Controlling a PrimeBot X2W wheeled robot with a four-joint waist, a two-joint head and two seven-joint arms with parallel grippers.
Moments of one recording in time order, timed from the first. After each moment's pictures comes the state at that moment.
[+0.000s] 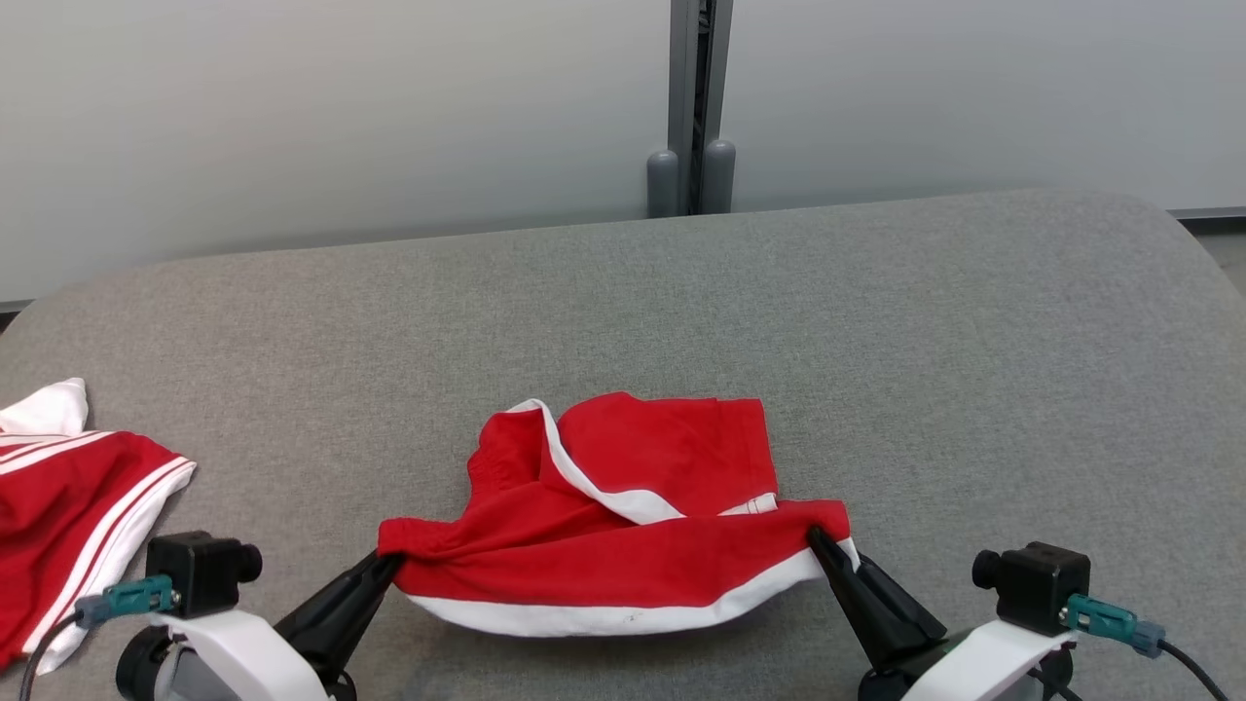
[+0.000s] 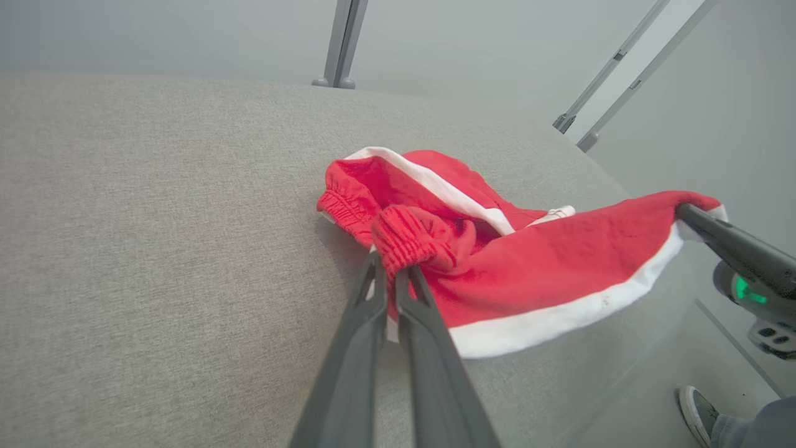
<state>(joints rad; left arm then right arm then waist) -0.18 0.76 -0.79 -0.08 -1.17 0.08 -0.06 0.01 -0.13 0.36 0.00 0.64 0.13 0.05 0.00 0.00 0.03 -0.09</state>
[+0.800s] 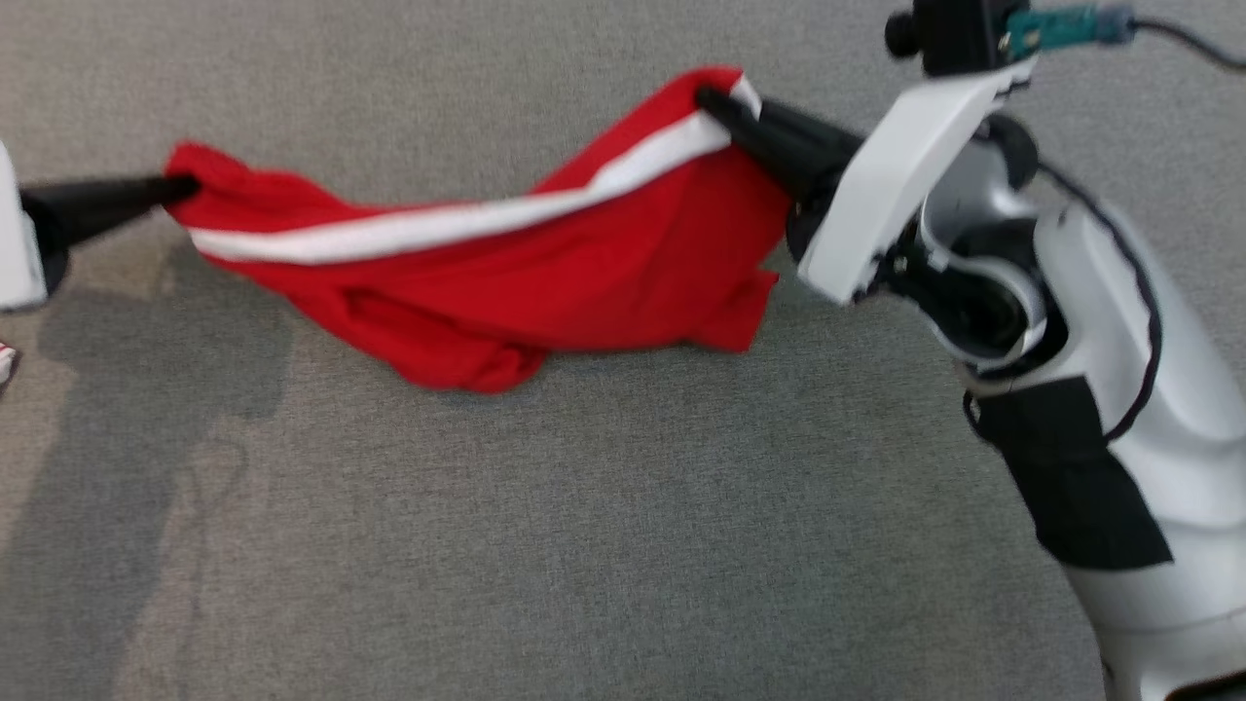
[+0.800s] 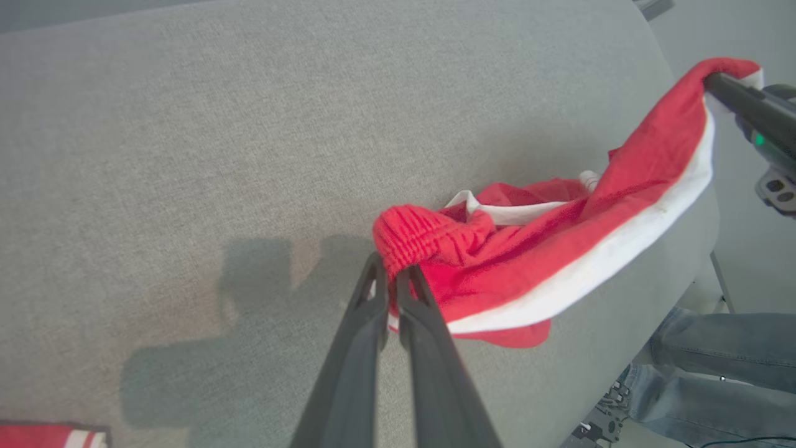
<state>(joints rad) -0.93 0.91 -0.71 0.12 -1.46 -0.06 0.85 -0.81 -0.07 0.40 0.22 0.74 0.13 0.52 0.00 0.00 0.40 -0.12</state>
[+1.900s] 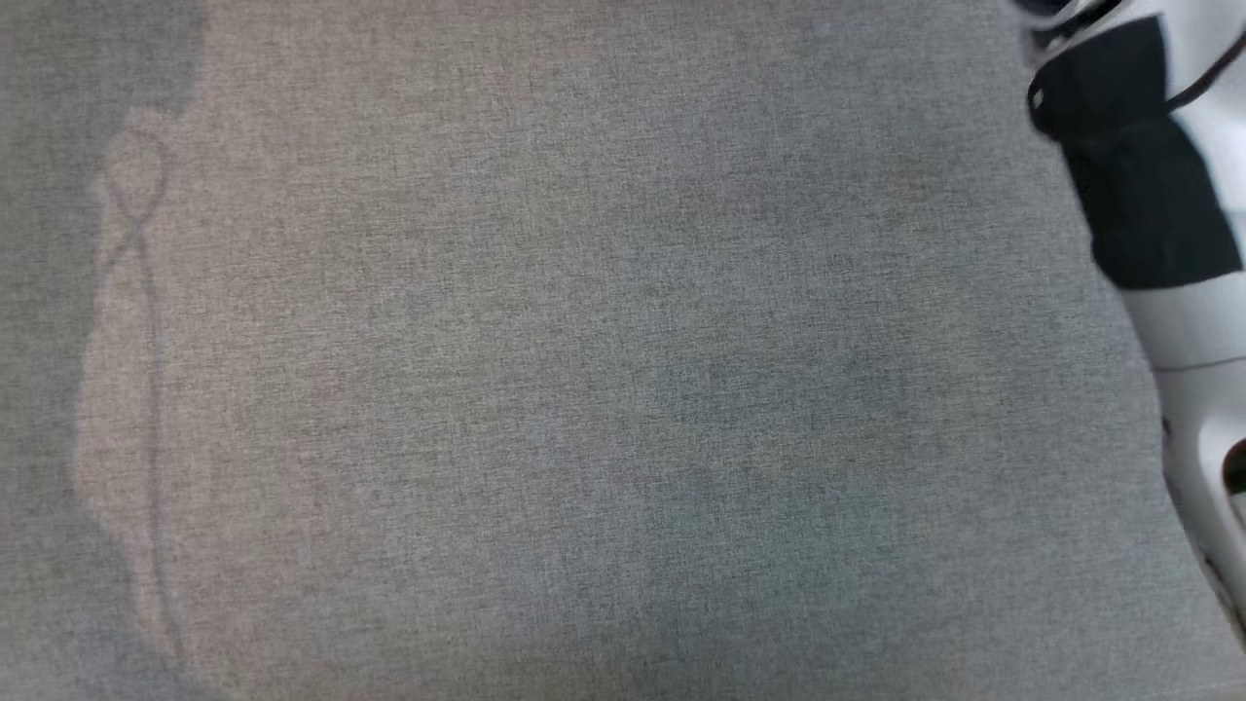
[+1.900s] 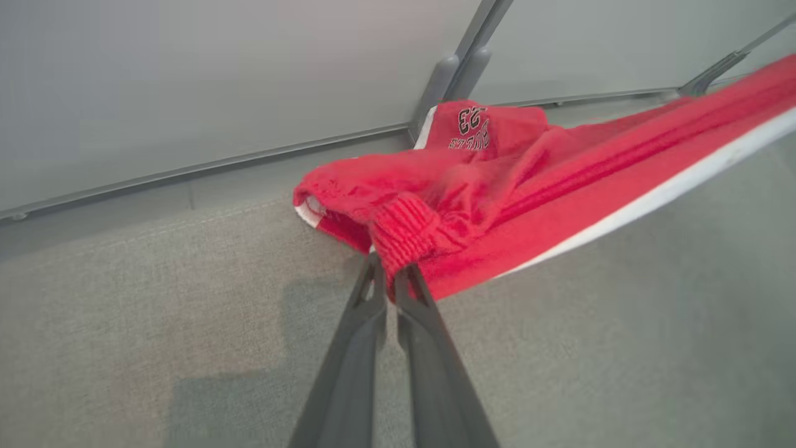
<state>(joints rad) -1.49 0.70 -0.80 0.59 -1.25 -0.13 0.73 -1.44 -0.05 0.45 0.73 0.65 0.13 0.19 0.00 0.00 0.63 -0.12</state>
